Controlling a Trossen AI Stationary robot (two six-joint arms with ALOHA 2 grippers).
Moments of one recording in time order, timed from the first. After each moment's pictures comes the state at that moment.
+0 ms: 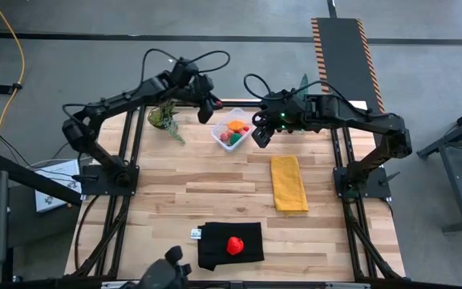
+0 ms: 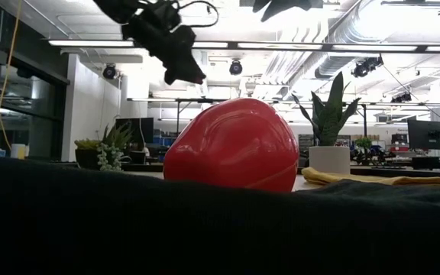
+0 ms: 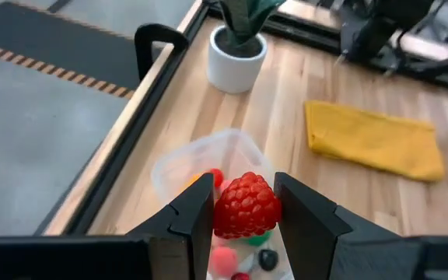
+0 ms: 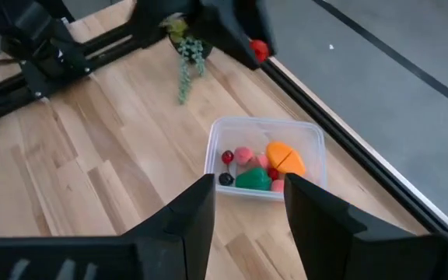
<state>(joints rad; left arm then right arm) 0.80 1.57 1.32 -0.44 0.42 0.15 -0.11 1.54 1.77 -1.01 0.33 0.37</state>
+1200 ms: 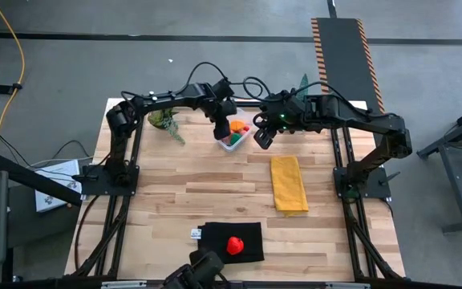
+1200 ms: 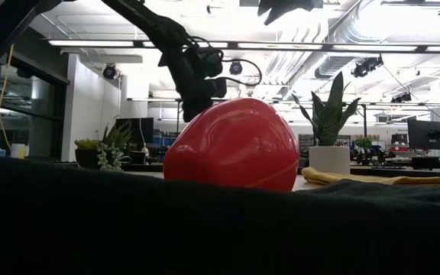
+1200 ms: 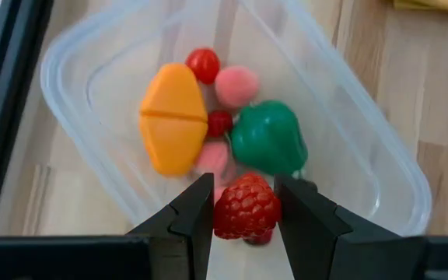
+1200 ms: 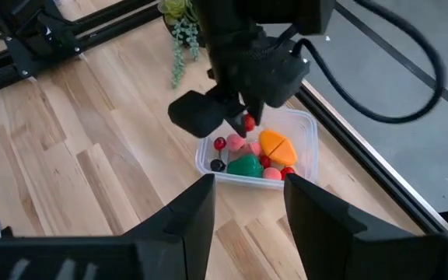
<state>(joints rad) 0.67 2.00 1.60 -0.78 0.24 0.30 -0.11 1.54 1.77 -1.05 0.33 0.35</state>
